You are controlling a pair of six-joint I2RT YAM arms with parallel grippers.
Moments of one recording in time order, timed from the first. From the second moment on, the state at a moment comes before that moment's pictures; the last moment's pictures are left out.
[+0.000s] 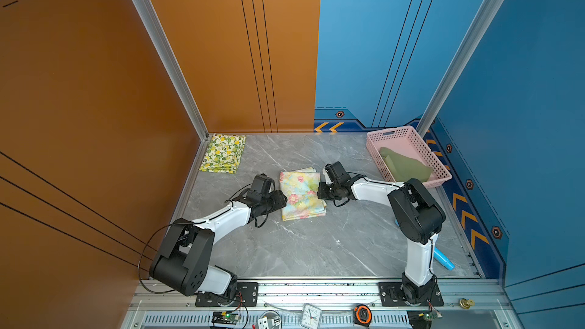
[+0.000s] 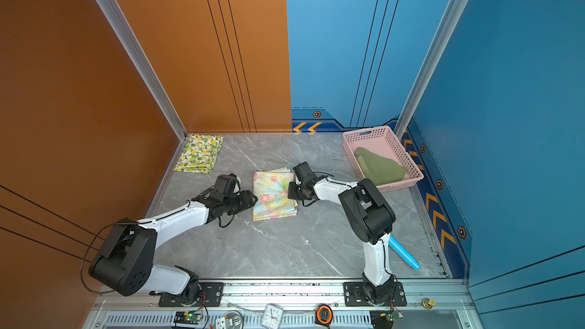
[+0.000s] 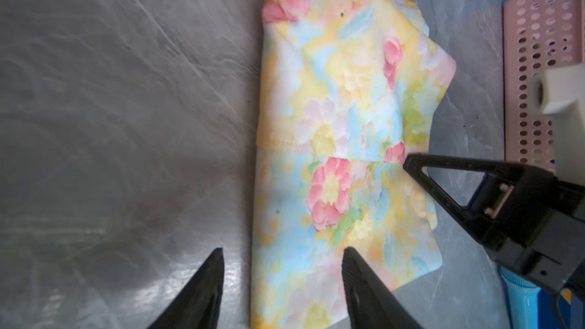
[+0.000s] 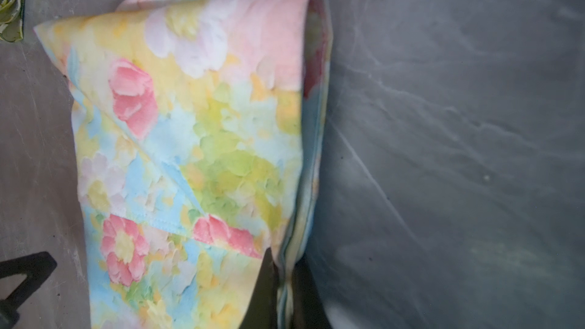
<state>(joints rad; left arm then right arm) -0.34 1.44 0.71 -0.16 0.17 -0.72 0.58 1.96 1.18 -0.19 -0.19 0.60</state>
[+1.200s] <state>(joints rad) -0.24 1.91 1.01 0.06 0.54 -0.51 0.59 1.96 1.19 -0.23 -0.20 0.58</state>
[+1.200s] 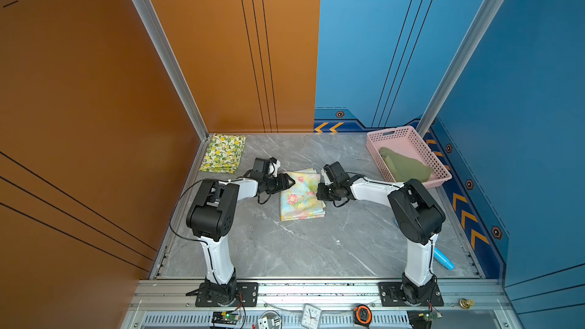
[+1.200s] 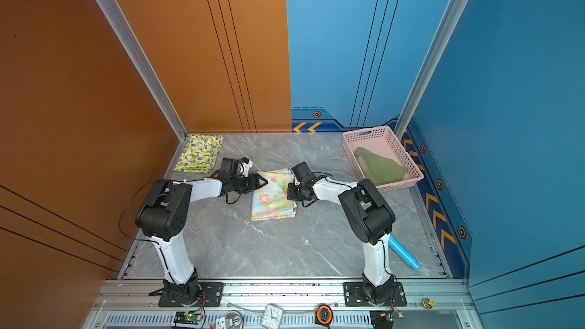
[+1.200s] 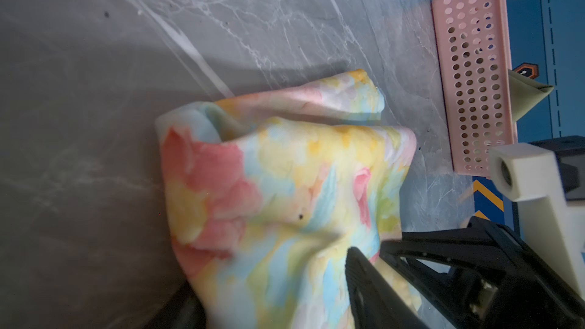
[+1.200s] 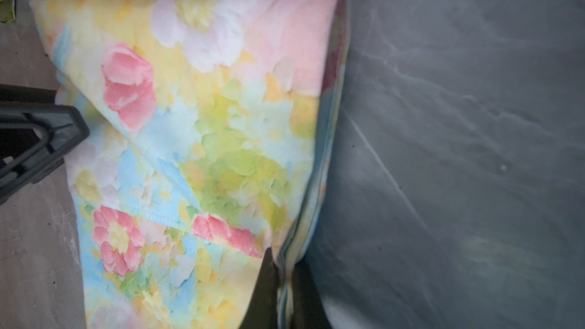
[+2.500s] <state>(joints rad) -0.14 1.85 1.14 0.13 0.44 -0.72 0.54 1.84 1.22 -0.28 -0.22 0.56</state>
